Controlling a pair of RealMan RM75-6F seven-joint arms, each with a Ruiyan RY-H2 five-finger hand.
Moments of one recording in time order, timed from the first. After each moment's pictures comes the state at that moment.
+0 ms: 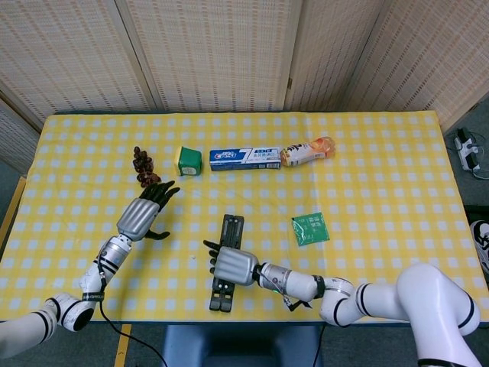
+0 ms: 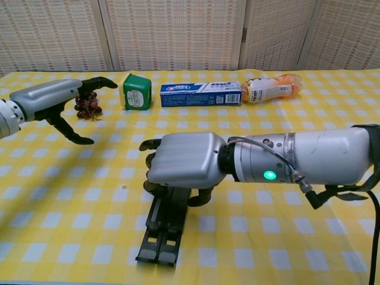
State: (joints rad) left arm -0.70 -1.55 -0.10 -1.15 1.43 1.02 -0.15; right arm 1.08 -1.66 0.00 -1.36 -1.62 0.68 -0.45
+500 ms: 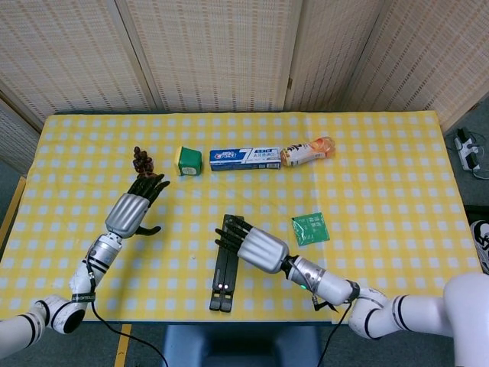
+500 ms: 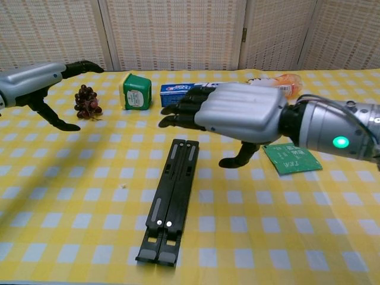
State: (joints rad) left arm -0.67 -1.46 -0.12 -1.25 1.39 1.06 -0.06; right arm 0.89 -1.47 0.01 -1.55 -1.54 0.94 -0.50
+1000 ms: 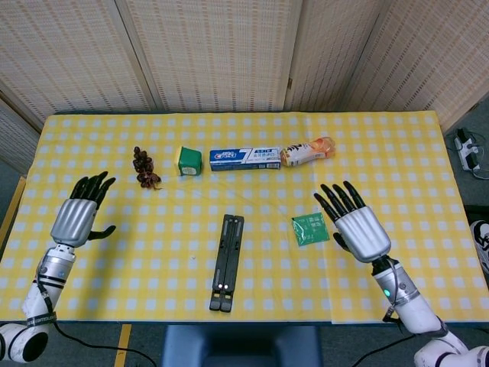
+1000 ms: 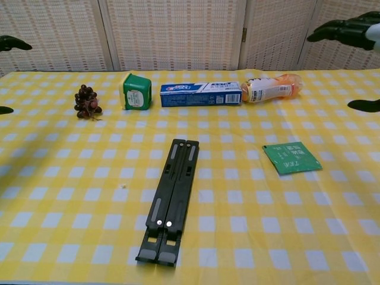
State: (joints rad) left arm -0.49 -1.24 -0.12 -1.49 1.30 1.22 0.07; right arm 0.51 -1.17 -0.02 -1.77 -1.42 1.36 -0.45
